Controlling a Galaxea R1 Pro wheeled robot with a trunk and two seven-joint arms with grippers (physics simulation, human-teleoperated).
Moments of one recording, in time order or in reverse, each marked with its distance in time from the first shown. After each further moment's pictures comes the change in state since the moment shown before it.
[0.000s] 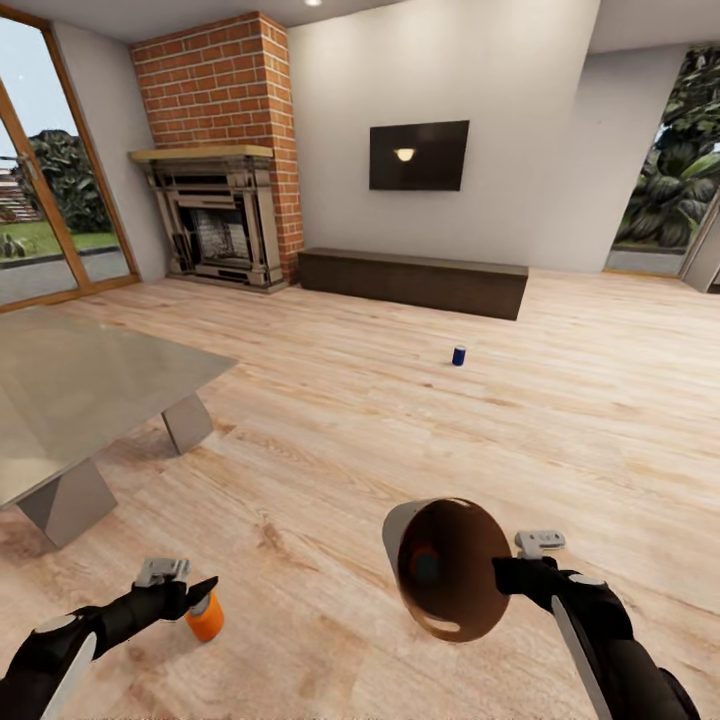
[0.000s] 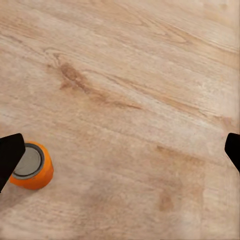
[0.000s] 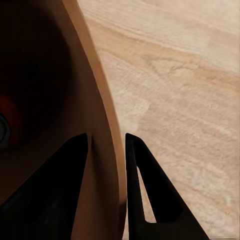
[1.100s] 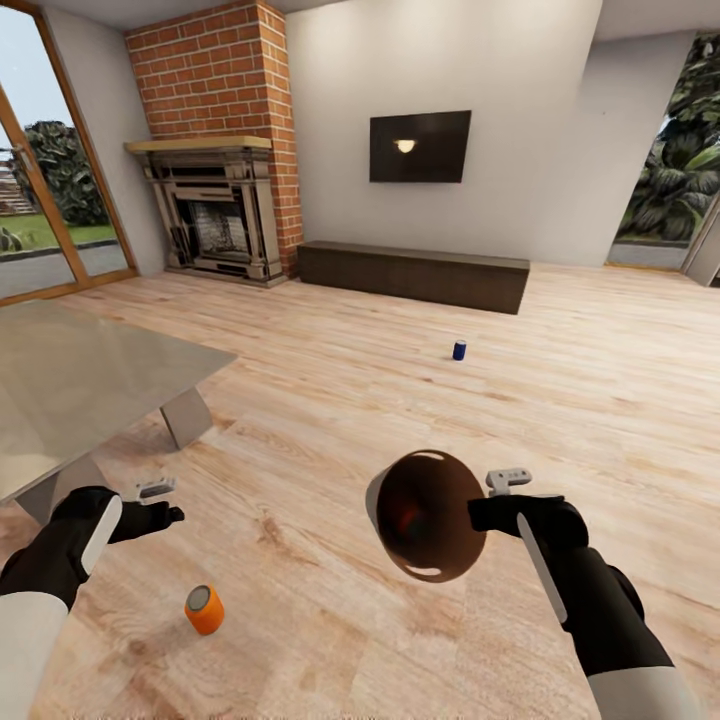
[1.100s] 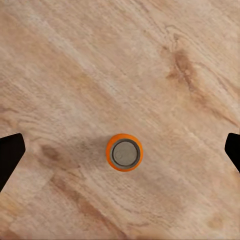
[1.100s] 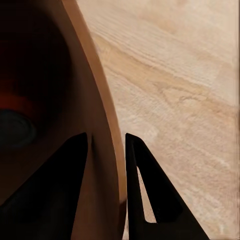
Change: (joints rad) left arm -0.481 0.019 0.019 0.301 0.001 0.490 0.457; right arm -0.248 0.012 0.115 0.018 0.024 0.233 -0.012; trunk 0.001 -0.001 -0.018
